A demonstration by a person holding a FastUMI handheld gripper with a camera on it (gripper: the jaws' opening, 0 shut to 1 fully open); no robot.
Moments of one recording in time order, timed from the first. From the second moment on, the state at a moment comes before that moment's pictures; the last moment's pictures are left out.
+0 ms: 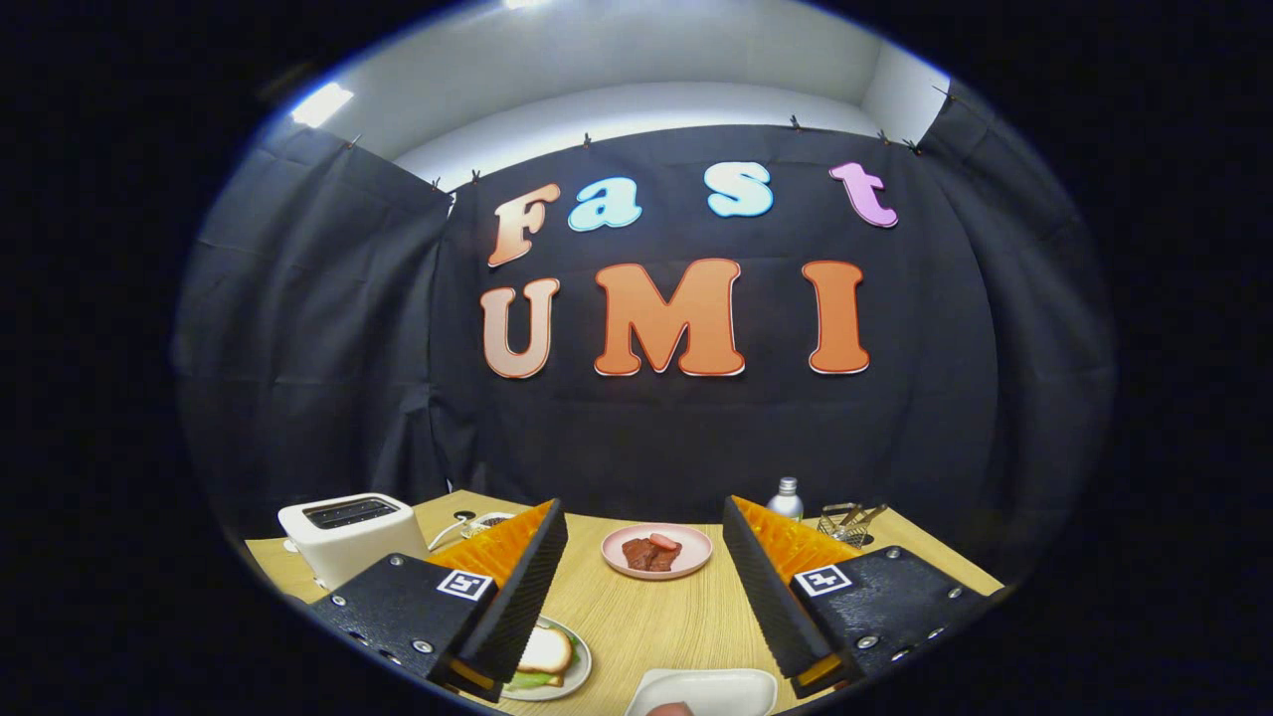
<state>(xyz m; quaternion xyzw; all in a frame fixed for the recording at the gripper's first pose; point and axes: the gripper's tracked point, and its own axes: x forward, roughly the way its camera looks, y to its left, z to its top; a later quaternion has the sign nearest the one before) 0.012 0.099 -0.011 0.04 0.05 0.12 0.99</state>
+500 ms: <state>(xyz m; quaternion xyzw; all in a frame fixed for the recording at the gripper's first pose) 0.010 0.066 0.001 0.02 0.00 0.06 1.00</state>
